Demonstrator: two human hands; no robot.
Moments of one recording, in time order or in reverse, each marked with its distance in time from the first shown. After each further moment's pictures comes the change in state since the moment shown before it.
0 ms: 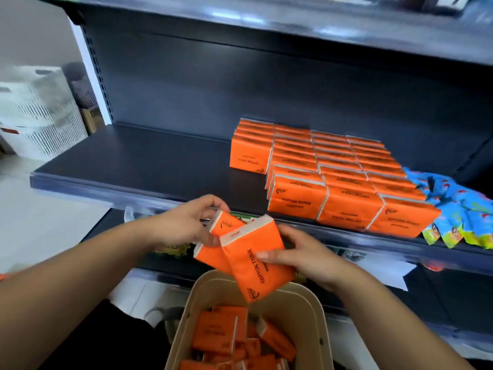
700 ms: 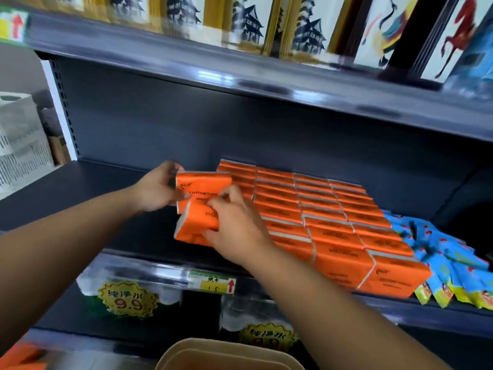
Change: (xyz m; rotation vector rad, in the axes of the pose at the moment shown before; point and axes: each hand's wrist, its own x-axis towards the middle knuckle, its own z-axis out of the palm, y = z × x) left_hand 0.116 0.055 -0.118 0.104 0.449 0.237; right_hand 0.108 -0.114 0.009 -1.011 0.433 -0.386
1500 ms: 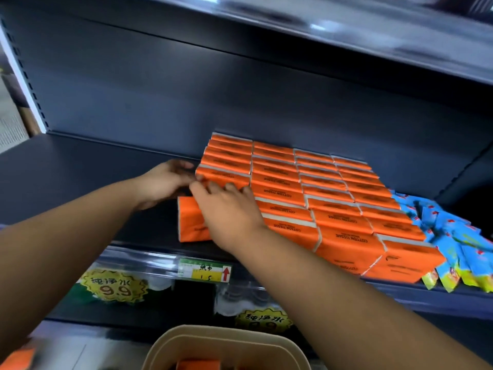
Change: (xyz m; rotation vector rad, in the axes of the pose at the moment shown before) left_hand 0.025 -0.026 0.049 -0.182 -0.088 -0.222; right_hand 0.020 0.015 0.026 -0.362 -0.111 -0.091
